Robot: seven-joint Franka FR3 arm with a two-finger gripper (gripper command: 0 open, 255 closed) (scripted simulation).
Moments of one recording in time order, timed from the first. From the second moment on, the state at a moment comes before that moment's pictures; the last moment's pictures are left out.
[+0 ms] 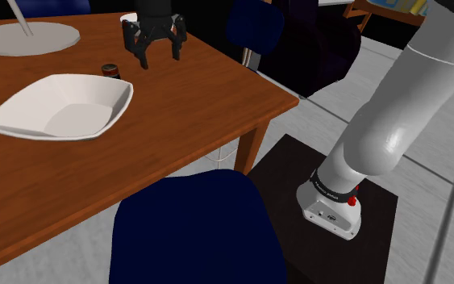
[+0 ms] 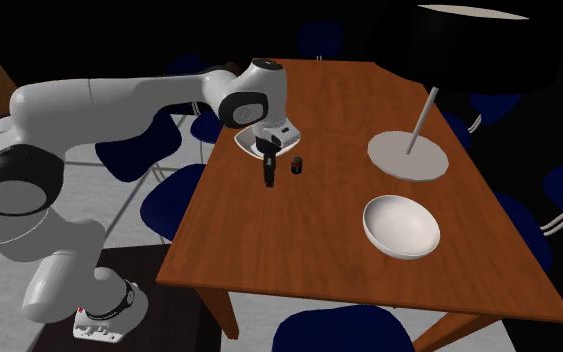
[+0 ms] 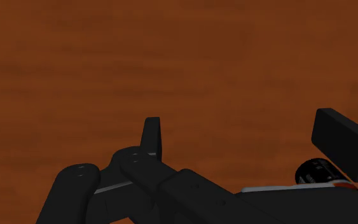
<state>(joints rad) 0.06 0.02 0.36 -1.77 -0.01 1.76 0.51</state>
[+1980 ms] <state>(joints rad) 0.19 0.48 0.39 -1.29 -0.17 1.74 0.66</state>
